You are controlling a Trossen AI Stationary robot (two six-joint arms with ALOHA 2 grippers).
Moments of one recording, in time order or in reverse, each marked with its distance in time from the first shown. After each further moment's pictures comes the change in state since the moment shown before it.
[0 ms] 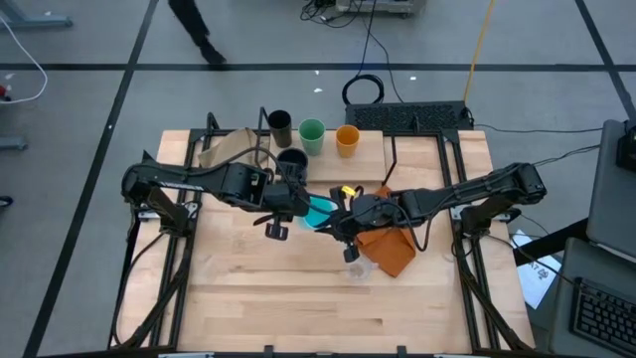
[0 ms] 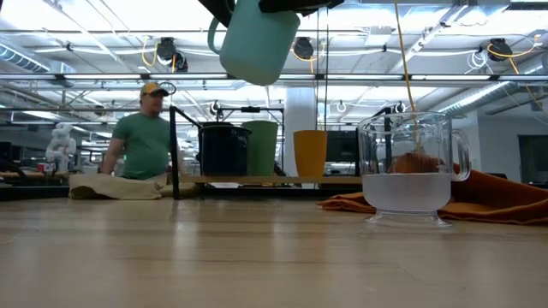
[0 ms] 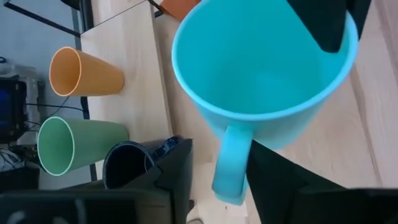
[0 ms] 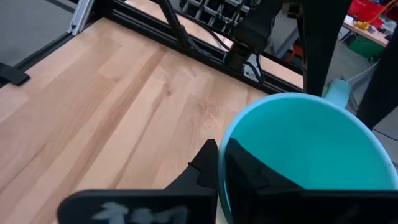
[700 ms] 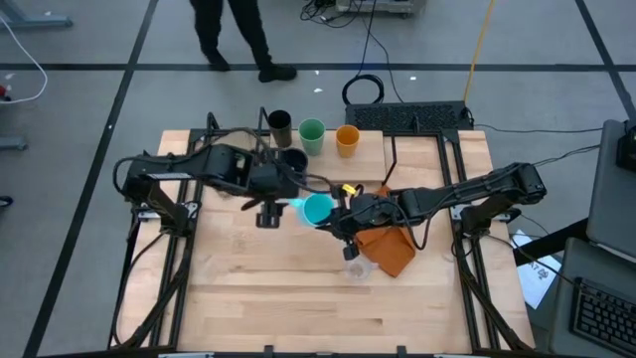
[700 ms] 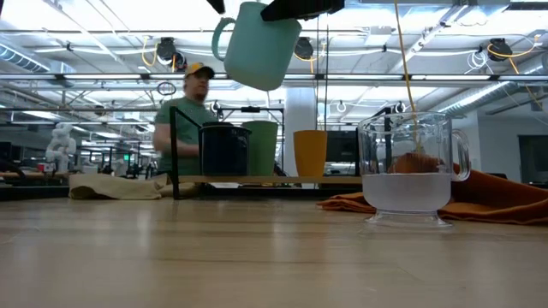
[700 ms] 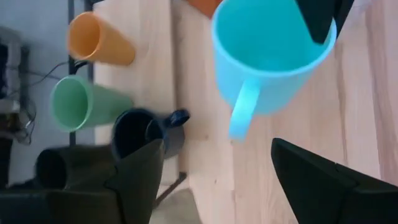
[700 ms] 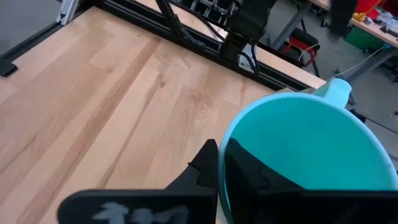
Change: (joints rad) left arm 0.047 -0.009 0.190 -0.220 0.049 -0.121; right arm -0.012 0.000 0.000 -0.026 0.023 -0.002
